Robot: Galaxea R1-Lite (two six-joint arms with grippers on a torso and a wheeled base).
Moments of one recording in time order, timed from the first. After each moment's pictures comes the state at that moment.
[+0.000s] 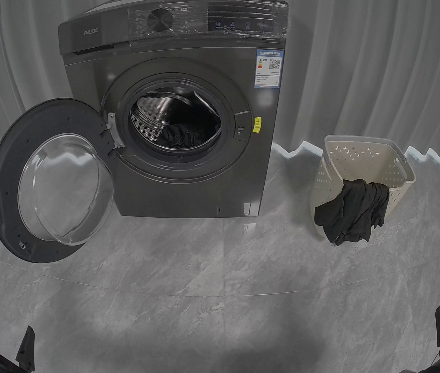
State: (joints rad) left arm 0.01 0.01 -0.02 0.00 0.04 -0.01; right arm 0.00 0.01 -0.02 -0.01 -0.04 0.01
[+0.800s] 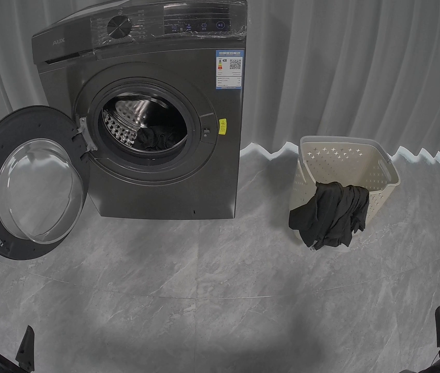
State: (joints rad) left arm 0.01 0.01 -0.02 0.00 0.04 -0.01; right arm 0.00 0.01 -0.02 -0.01 -0.04 0.01
